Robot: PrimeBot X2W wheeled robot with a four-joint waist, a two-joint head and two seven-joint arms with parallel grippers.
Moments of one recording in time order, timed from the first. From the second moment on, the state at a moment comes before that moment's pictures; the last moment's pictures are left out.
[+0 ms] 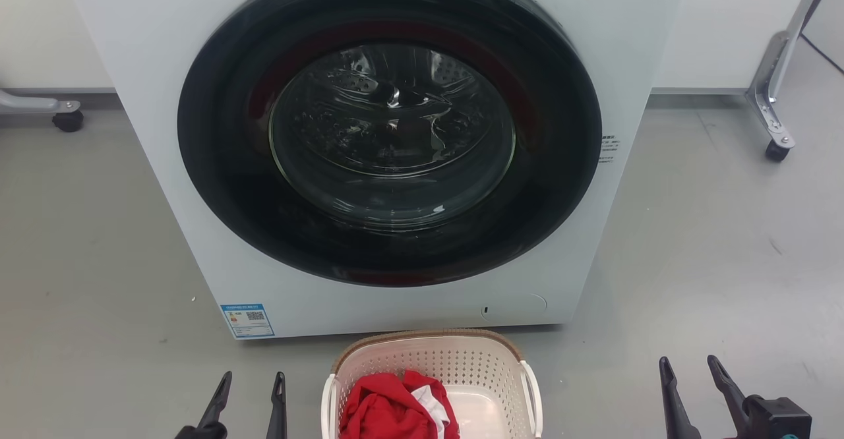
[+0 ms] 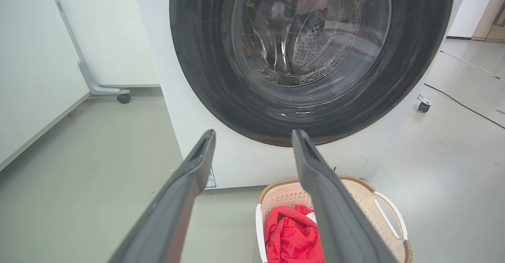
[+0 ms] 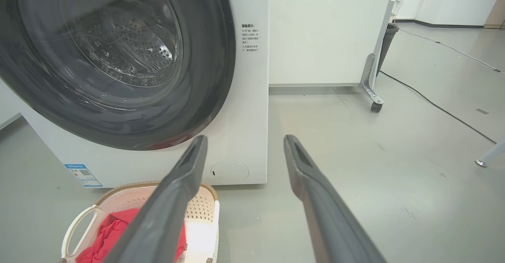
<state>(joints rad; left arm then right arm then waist) -0.03 0.15 -0.26 0.27 -0.31 0.12 -0.22 -0.09 -0.23 0.26 0.36 0.35 -0.08 -0.25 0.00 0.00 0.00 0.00</state>
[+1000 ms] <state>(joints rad) -0.06 0.13 -0.25 0.21 -0.29 0.12 -0.18 -0.14 -0.22 0.26 0.33 0.32 -0.08 -0.25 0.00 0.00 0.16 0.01</state>
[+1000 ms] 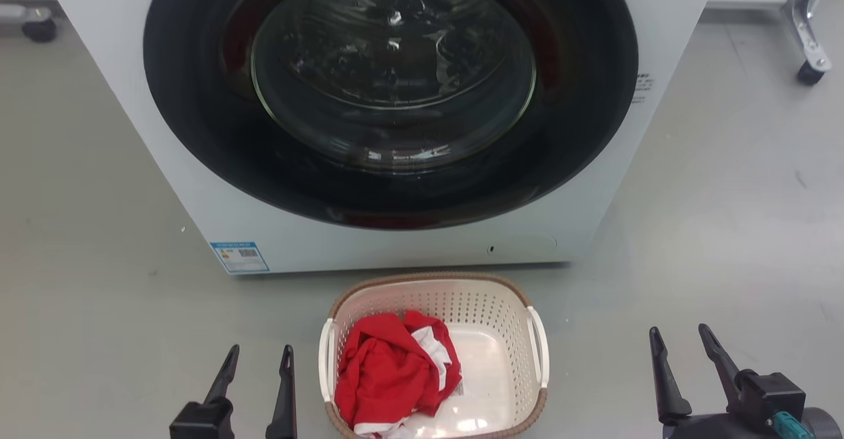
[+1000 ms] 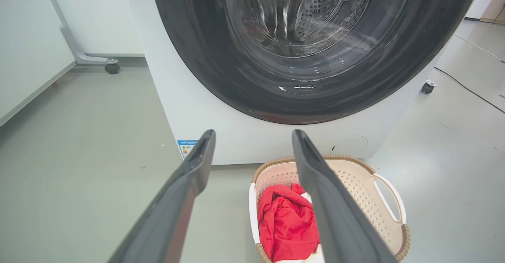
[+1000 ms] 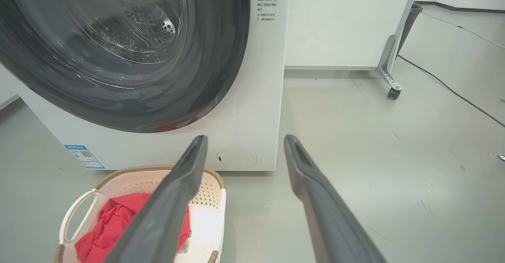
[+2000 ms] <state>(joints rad) -0.29 0.11 -0.25 0.20 -0.29 0.11 -0.17 -0.33 -0.18 0.26 0.30 0.30 -0.08 -0.25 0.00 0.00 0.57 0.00</state>
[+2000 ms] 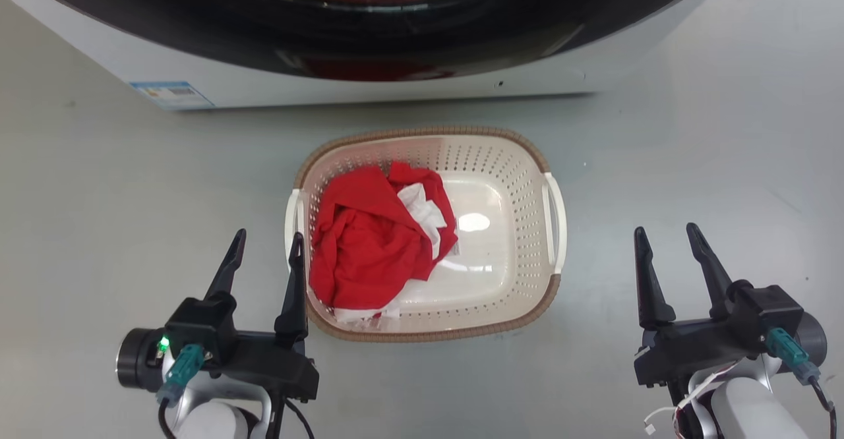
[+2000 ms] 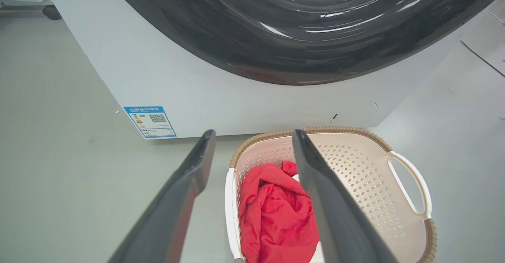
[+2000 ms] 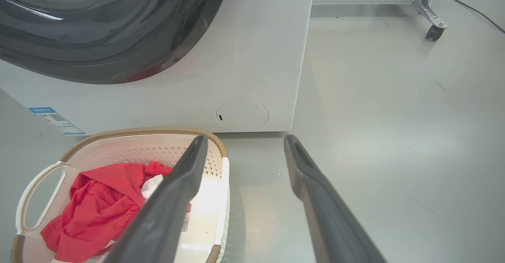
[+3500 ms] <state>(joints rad) -0.78 0.08 -0.22 0.79 -0.41 -0.05 -0.04 -0.80 -0.08 0.34 0.76 0.31 -0.01 -0.20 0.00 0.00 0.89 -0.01</state>
